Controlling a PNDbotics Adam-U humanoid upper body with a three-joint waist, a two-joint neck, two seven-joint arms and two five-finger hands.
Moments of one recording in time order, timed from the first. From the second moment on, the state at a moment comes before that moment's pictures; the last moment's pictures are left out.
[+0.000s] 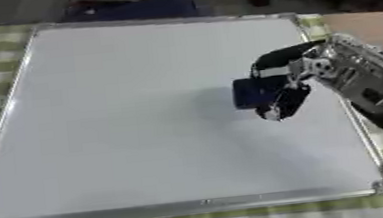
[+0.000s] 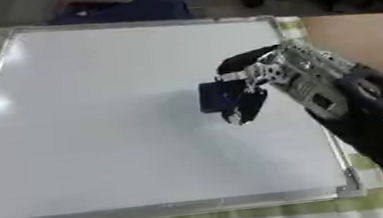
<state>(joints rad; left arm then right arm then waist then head) -0.34 0.28 0.03 -1.98 0.15 -0.22 0.34 -0.78 -0.80 0.45 -1.65 0.64 0.19 0.91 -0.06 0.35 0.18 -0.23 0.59</state>
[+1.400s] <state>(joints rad) -0.34 0.28 0.02 -1.98 0.15 -0.22 0.34 -0.83 -0.62 0.53 -1.66 0.56 0.29 0.90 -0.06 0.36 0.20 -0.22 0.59</state>
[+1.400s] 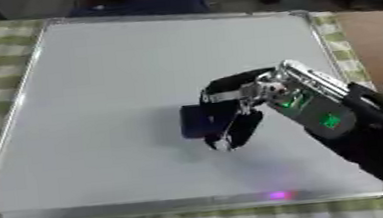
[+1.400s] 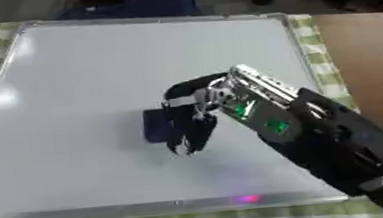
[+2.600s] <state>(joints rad) -0.34 0.28 0.02 -1.98 0.15 -0.21 0.34 -0.80 -0.65 0.49 -1.74 0.64 0.19 0.90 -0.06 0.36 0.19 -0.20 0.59</state>
